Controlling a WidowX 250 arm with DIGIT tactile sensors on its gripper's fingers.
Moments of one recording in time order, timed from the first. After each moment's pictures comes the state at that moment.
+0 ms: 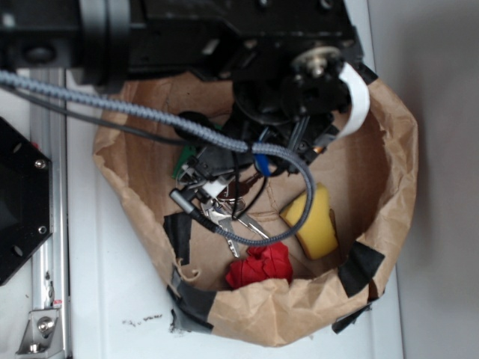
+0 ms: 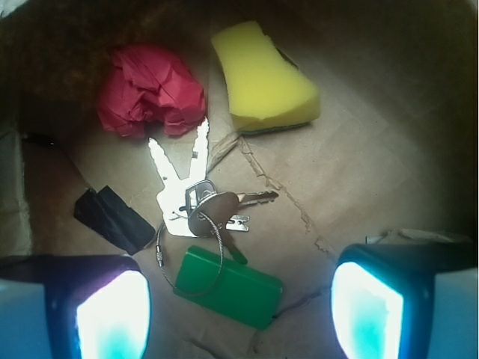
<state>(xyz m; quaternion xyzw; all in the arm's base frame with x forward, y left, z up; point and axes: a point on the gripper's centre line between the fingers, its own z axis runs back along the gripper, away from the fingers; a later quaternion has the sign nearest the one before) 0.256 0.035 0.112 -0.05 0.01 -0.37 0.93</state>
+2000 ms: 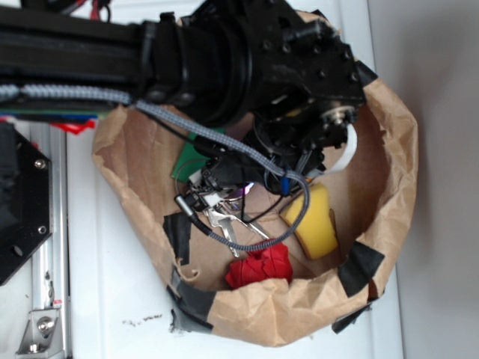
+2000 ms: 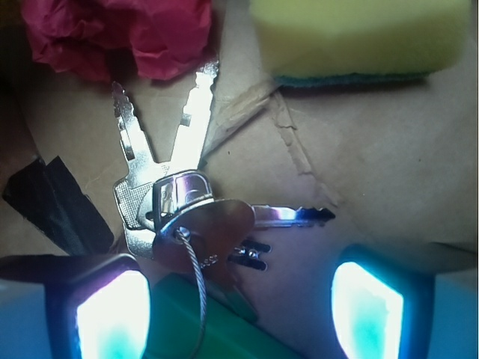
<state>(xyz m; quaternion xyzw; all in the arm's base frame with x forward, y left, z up) 0.255 0.026 0.043 -0.11 0.07 -0.44 0.89</state>
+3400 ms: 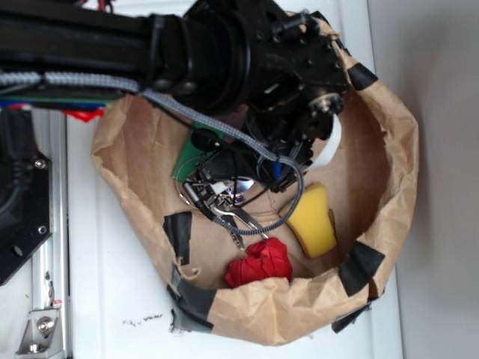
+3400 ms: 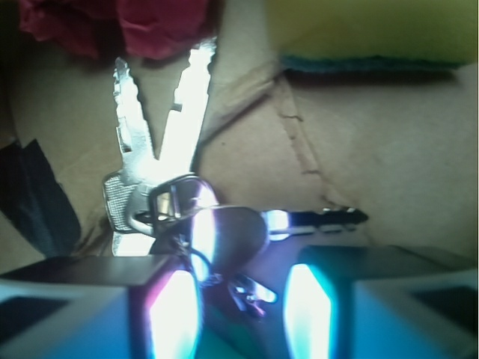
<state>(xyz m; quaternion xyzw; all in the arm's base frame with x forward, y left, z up) 0.240 0.020 0.019 -0.16 0.07 -0.47 0.86</state>
